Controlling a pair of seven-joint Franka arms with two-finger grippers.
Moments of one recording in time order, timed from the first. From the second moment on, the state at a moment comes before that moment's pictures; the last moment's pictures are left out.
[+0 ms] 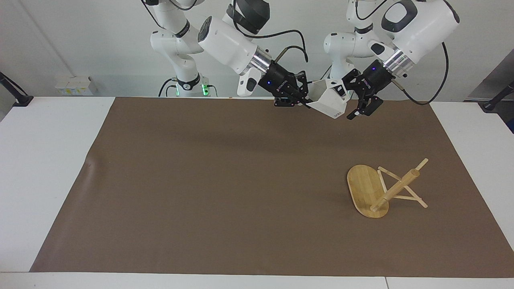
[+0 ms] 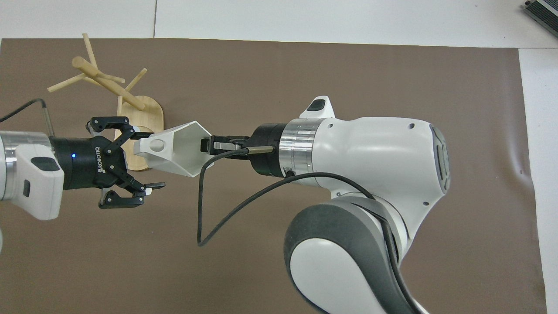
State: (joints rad) left arm -0.15 -0.24 -0.03 -2.06 -0.74 1.98 1.43; right arm 0.01 0.14 0.64 -1.72 0.84 2.42 0.13
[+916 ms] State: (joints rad) left arm -0.15 -0.22 -0.03 -2.02 -0.89 1.95 1.44; right arm 0.01 0.14 0.64 -1.72 0.84 2.42 0.13
